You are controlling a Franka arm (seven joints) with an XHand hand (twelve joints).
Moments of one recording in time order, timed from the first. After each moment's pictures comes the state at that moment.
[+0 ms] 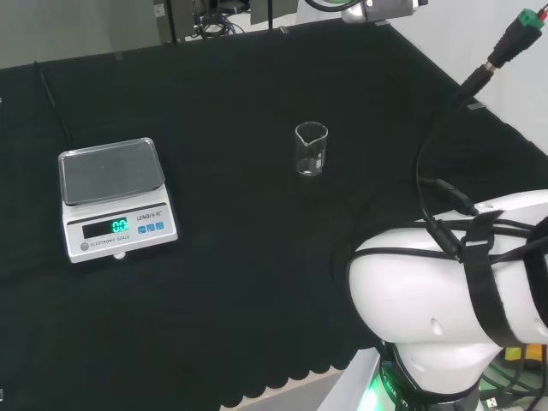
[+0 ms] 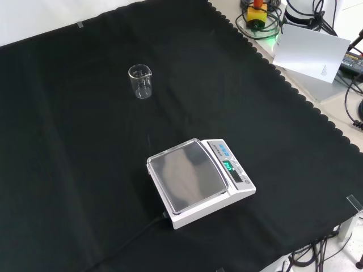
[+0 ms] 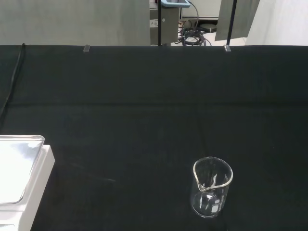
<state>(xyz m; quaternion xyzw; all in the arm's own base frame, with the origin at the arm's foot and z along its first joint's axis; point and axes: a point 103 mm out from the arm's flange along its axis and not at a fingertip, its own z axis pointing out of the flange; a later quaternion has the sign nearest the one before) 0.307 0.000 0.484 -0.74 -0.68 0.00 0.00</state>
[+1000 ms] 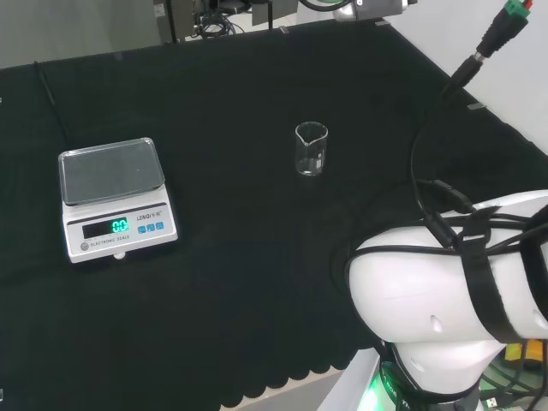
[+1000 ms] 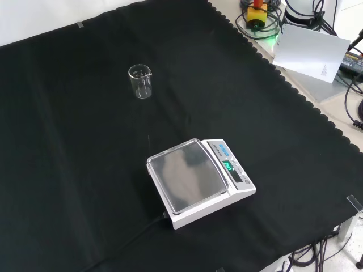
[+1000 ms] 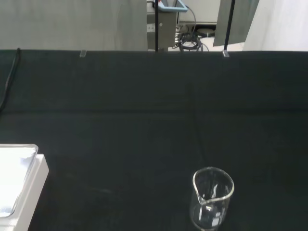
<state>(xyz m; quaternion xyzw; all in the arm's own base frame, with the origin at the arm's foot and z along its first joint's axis) 0.327 0.002 0.478 -0.74 -0.67 0.00 -0.01</state>
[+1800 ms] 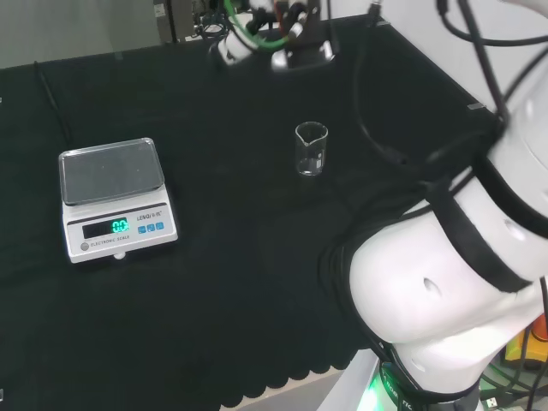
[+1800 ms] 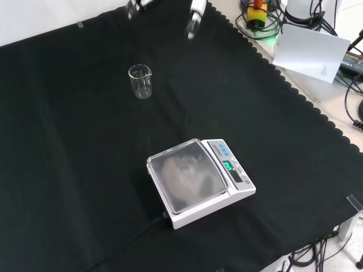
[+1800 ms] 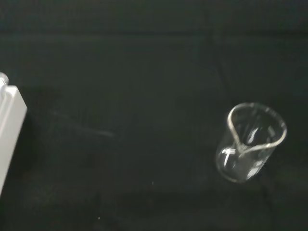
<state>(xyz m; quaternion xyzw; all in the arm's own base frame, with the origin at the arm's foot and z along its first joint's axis) 0.430 0.034 0.343 -0.75 -0.65 0.09 0.07</state>
